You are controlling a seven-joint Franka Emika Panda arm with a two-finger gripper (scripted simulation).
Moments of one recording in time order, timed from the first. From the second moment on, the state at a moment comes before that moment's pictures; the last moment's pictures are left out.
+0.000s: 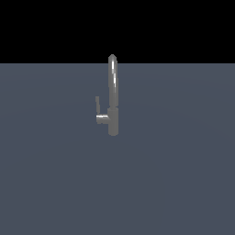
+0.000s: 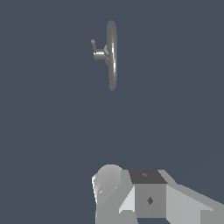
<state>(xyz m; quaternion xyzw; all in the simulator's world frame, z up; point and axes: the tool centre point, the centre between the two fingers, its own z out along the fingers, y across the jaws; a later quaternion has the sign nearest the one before) -0.262 -0.002 0.480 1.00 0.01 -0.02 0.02</state>
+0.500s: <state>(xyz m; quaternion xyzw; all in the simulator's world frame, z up) -0.262 -0.006 0.475 1.00 0.01 -0.02 0.01</state>
